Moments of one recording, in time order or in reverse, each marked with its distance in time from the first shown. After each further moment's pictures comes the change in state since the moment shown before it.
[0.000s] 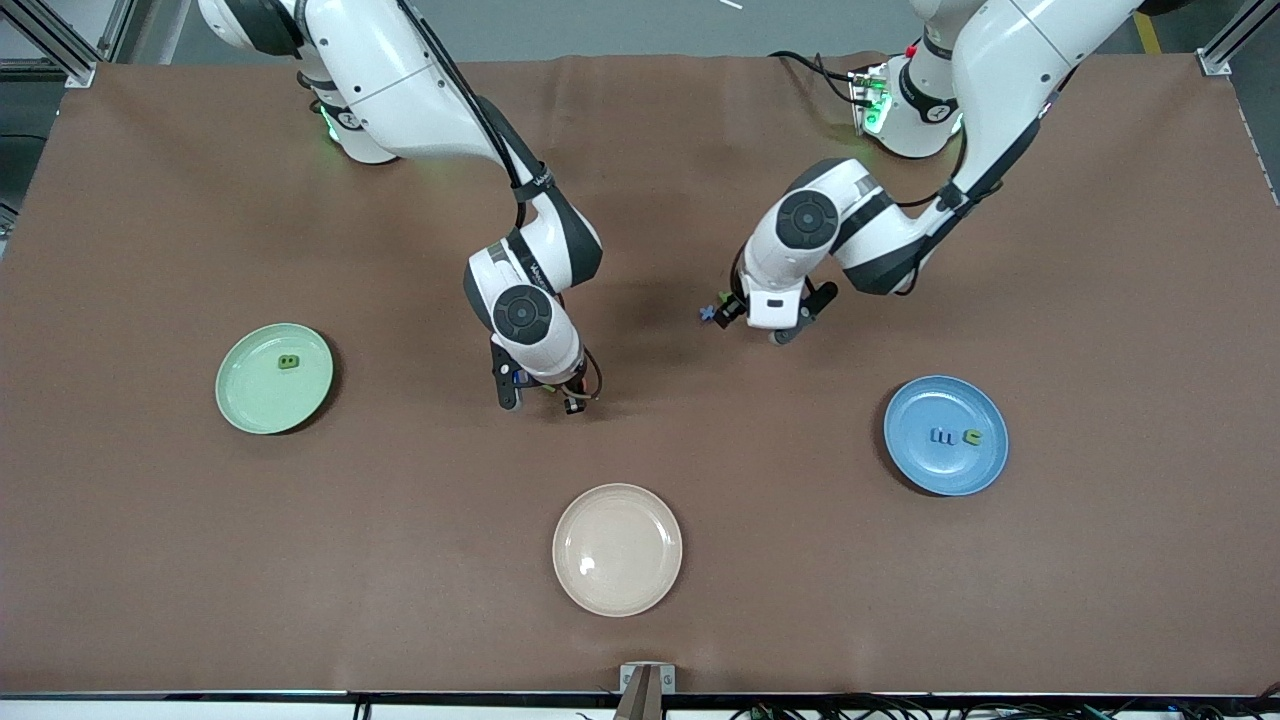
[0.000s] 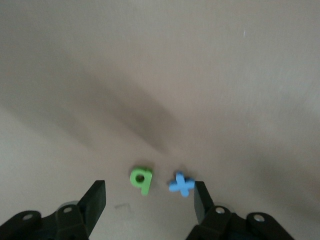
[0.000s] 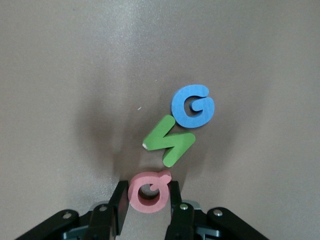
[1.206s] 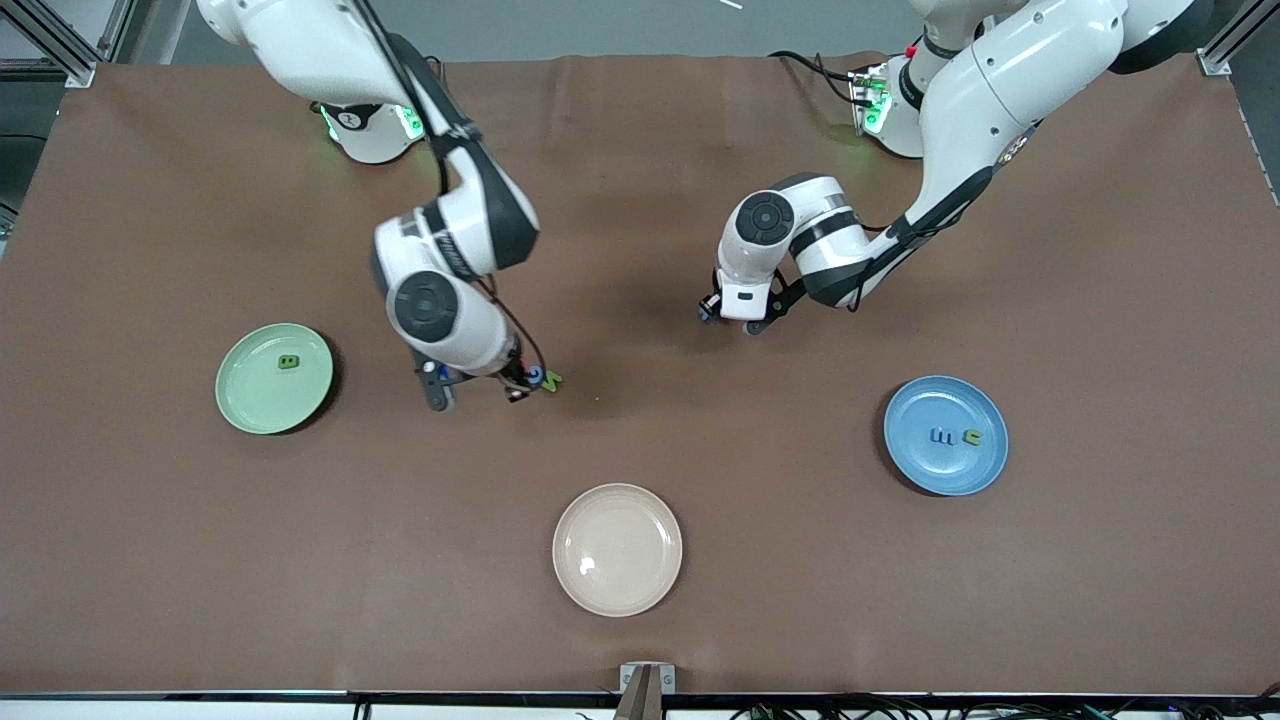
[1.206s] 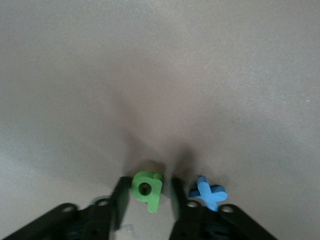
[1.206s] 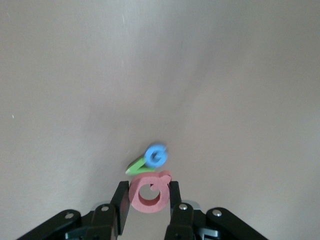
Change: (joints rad) left arm -0.036 0.163 0.010 0.000 0.276 0.027 -0.190; right arm -0.142 -0.299 -0.037 -0.116 -0.001 -0.295 -0.428
